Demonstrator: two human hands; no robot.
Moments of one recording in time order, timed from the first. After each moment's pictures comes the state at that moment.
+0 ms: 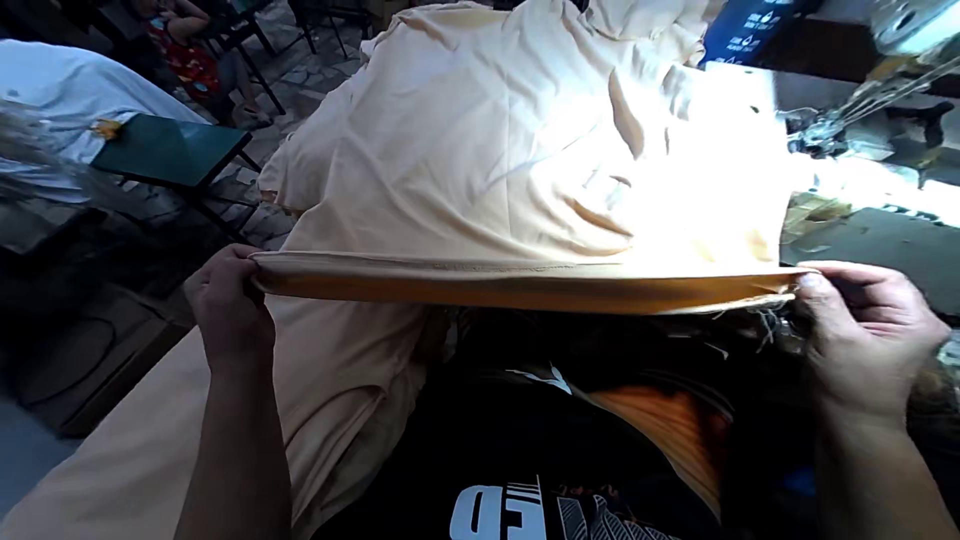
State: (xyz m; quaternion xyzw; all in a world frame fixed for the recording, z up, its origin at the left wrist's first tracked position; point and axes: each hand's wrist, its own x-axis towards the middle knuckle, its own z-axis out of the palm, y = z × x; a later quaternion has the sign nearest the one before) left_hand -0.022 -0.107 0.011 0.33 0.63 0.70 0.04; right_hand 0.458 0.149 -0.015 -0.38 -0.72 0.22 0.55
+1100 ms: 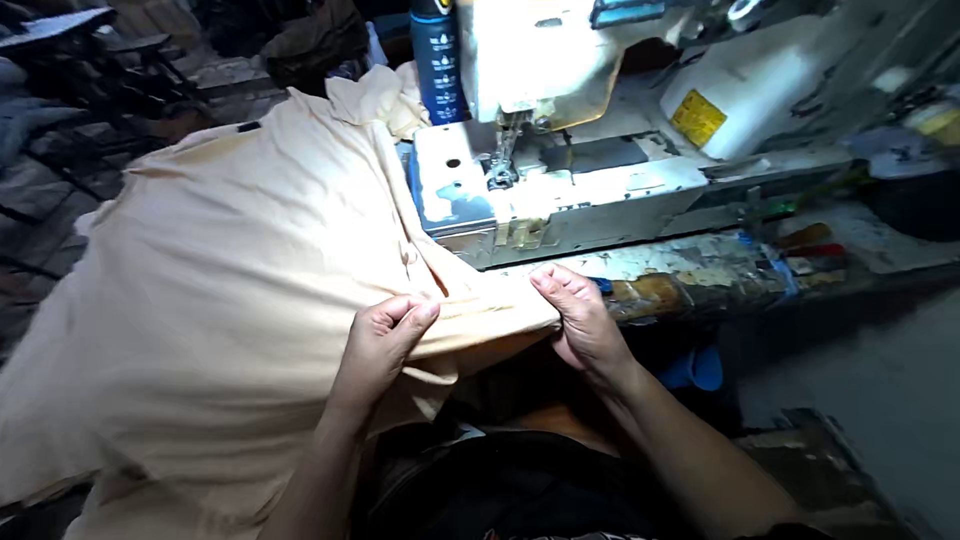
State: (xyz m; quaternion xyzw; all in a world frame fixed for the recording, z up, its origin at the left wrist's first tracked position) left_hand 0.181 0.112 0.023 0.61 0.47 0.49 0.40; right_hand 0.415 0.133 -0.005 -0.28 -0.44 0.59 0.61
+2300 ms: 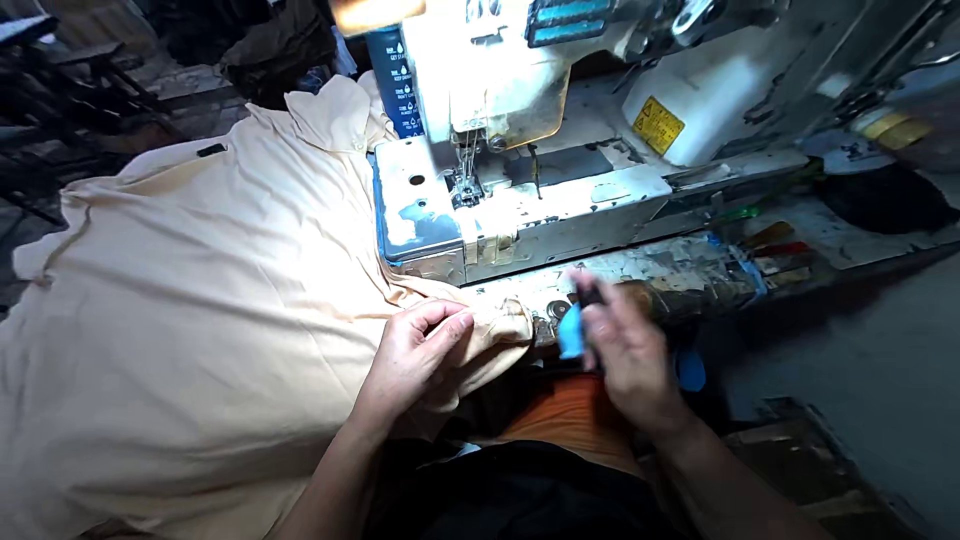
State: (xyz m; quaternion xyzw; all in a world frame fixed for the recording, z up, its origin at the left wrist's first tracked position) left_hand 0.226 0.136 0.030 0.69 0.45 0.41 0.40; right_hand 0.467 0.103 -0.006 -0.40 -0.66 0.25 0.58
